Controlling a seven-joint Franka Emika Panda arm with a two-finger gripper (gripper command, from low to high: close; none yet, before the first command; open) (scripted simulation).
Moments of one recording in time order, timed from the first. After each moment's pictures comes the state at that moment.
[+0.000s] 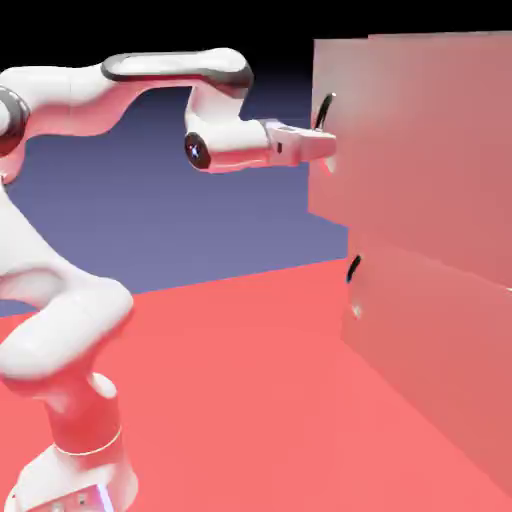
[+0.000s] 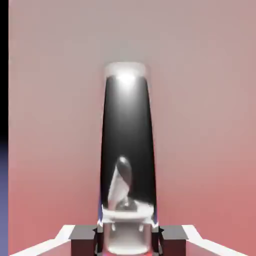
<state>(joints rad) -0.62 -0.72 0.87 -2.24 2.69 2.90 -1.39</state>
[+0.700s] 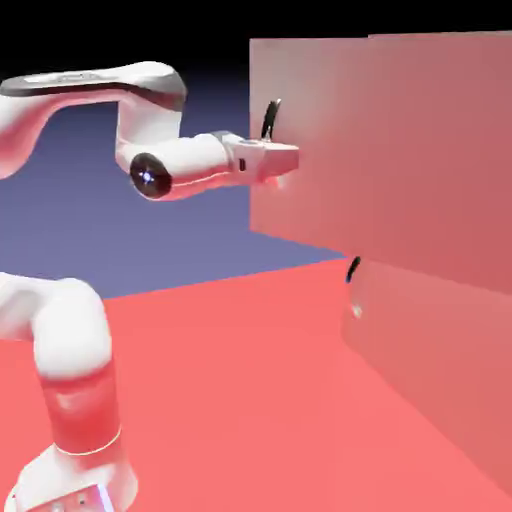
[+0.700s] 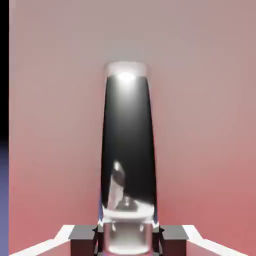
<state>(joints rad) 0.03 -1.11 0.20 -2.77 1.93 2.67 -0.98</state>
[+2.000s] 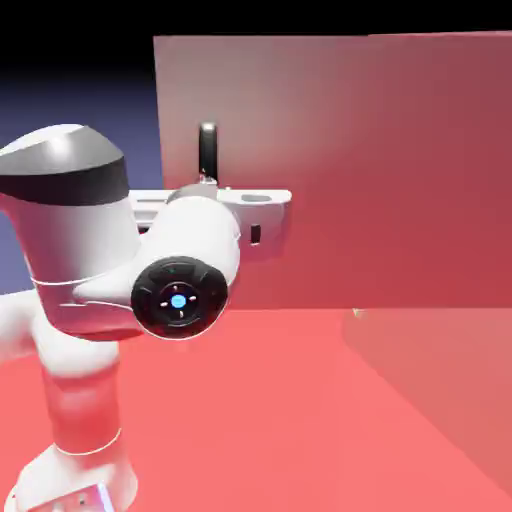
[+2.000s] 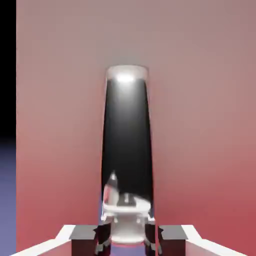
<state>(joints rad) 0.19 -1.31 -1.03 -2.37 0.59 1.44 -0.62</state>
